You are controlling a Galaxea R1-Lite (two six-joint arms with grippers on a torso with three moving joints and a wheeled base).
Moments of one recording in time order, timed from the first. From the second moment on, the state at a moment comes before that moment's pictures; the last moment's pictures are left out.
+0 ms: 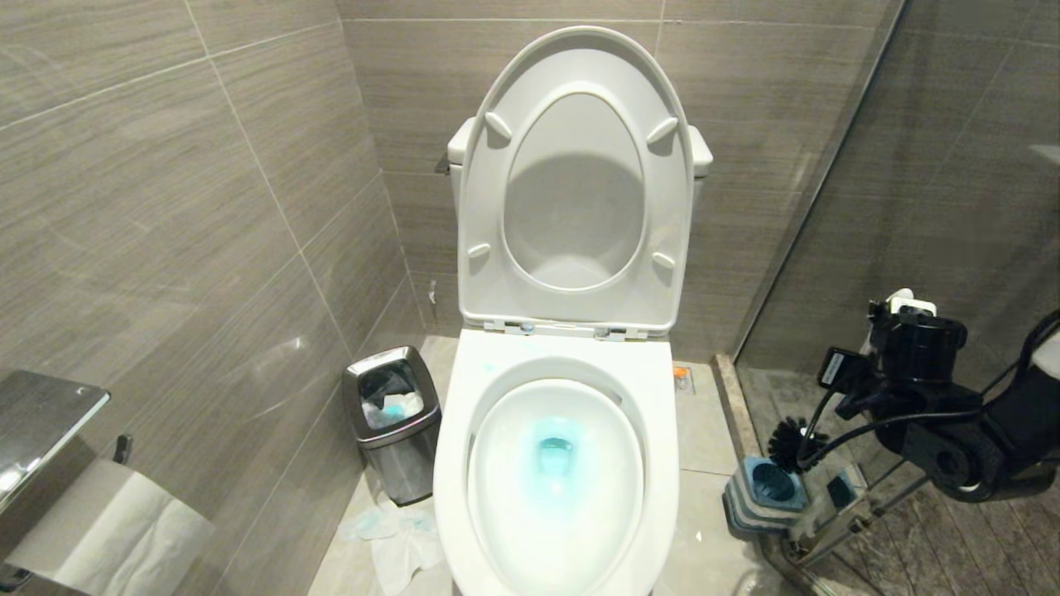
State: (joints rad) left arm 0.00 0.00 0.00 0.01 0.00 0.01; right arm 0.02 2.07 -0.73 -1.07 -0.49 0.18
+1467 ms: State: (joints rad) left arm 0.00 0.00 0.00 0.01 0.00 0.01; right arm -0.07 2.37 -0.63 -1.49 -0.31 0.03
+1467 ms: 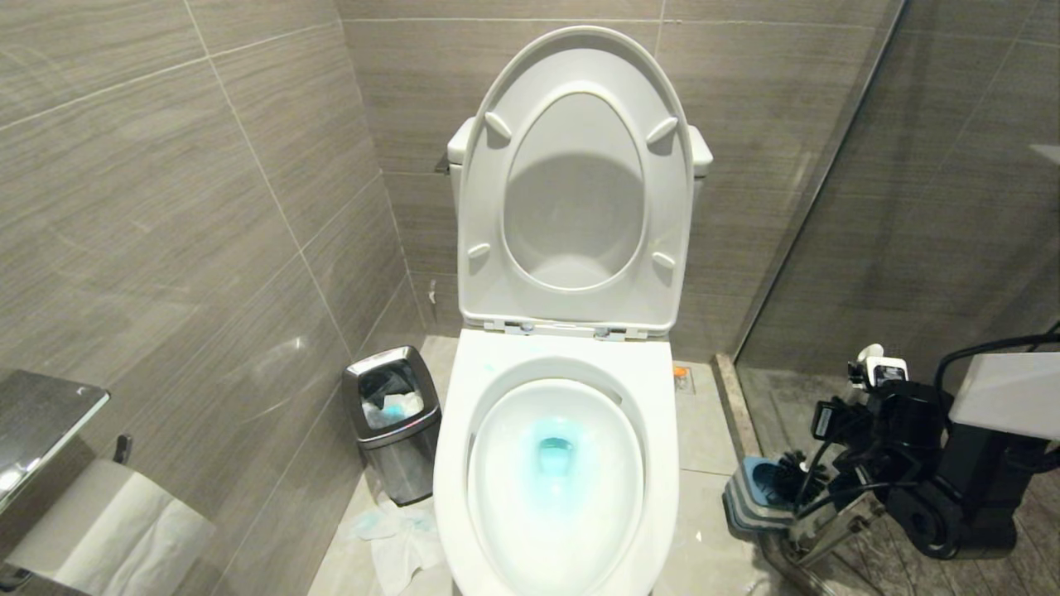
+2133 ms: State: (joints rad) left arm 0.00 0.00 0.00 0.01 0.00 0.00; right arm -0.12 2.46 -0.73 -1.52 -0.27 -0.02
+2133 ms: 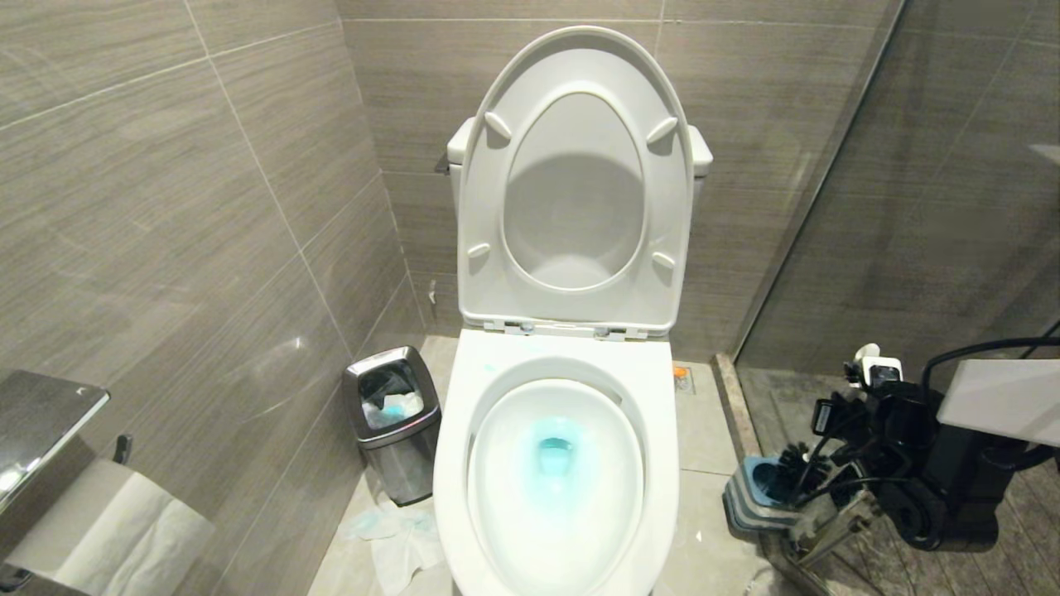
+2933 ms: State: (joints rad) left arm 0.00 0.00 0.00 0.01 0.00 0.01; right arm -0.13 2.54 -0.80 -1.52 -0.17 -0.02
